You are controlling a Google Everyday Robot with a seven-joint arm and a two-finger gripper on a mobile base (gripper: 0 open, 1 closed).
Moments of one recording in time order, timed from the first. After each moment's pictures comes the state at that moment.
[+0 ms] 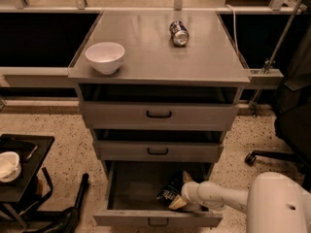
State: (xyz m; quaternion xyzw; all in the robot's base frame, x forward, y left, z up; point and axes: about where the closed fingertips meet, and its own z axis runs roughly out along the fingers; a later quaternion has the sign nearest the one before) arm 0.615 -0.134 0.198 -0.52 0.78 0.05 0.35
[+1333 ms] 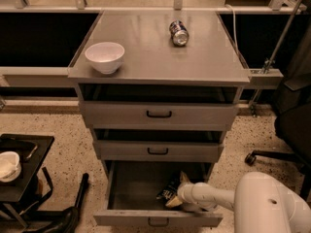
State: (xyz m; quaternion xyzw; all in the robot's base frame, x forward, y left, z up) arm 0.633 -0.128 0.164 -0.50 0.79 0.04 0.35
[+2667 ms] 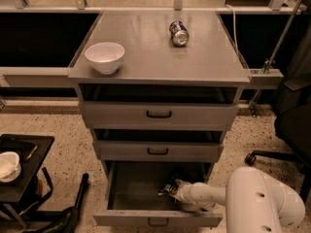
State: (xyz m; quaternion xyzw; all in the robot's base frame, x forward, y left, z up) arm 0.632 -0.127 0.153 -0.51 0.79 0.02 0.34
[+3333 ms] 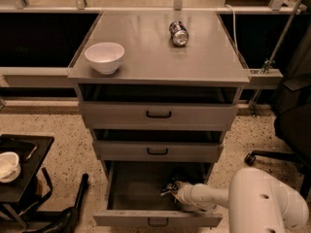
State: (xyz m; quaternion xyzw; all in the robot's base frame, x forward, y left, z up) arm 0.626 -0.122 0.157 -0.52 0.78 0.03 0.34
